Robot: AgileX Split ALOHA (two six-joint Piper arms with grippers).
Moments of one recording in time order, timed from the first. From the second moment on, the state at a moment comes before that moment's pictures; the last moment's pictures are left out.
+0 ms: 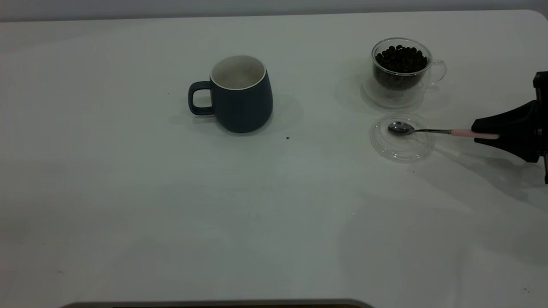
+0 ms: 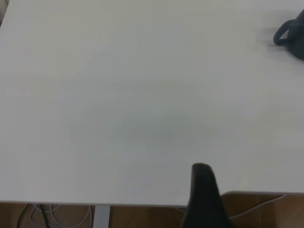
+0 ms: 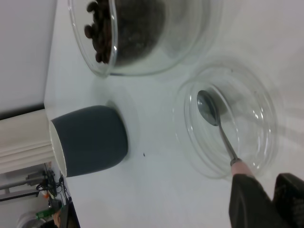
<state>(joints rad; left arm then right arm) 0.00 -0.02 -0.49 0.01 1.13 -0.04 -0.42 2.47 -0.80 1.80 1.01 -1.58</state>
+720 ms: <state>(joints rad) 0.00 -0.02 -0.49 0.01 1.13 -0.04 -0.42 2.47 -0.82 1.80 1.00 -1.59</state>
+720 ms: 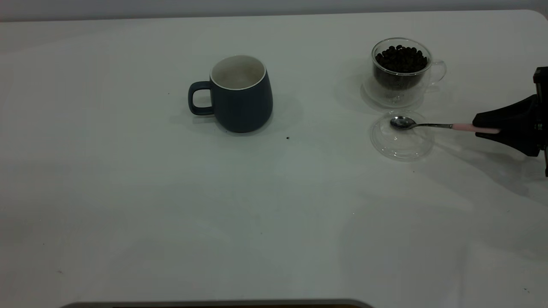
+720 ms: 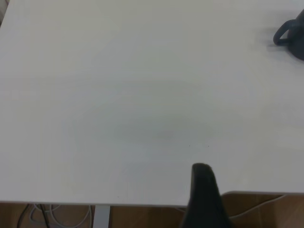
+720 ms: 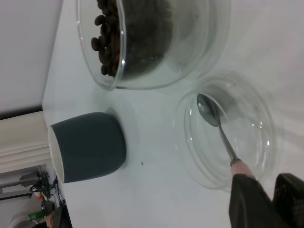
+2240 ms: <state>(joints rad) 0.00 -0.02 -0.49 0.01 1.13 -0.04 -0.42 2.58 -0.83 1.81 1.13 -1.68</state>
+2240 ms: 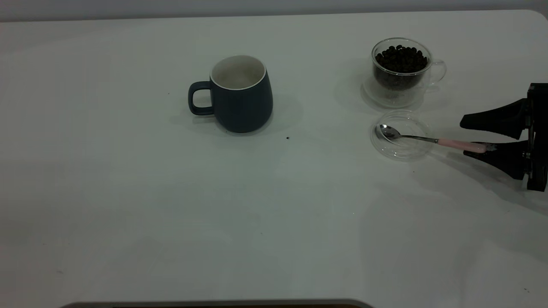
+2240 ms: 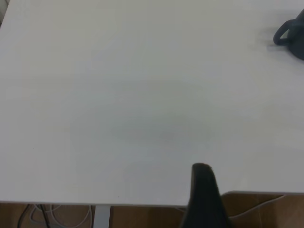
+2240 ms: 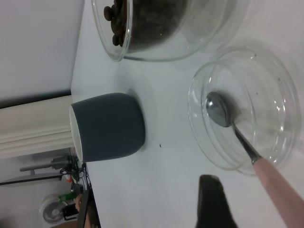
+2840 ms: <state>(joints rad) 0.00 -0.02 -0.49 0.01 1.13 -0.05 -0.53 2.50 -0.83 1.70 1.02 -1.57</state>
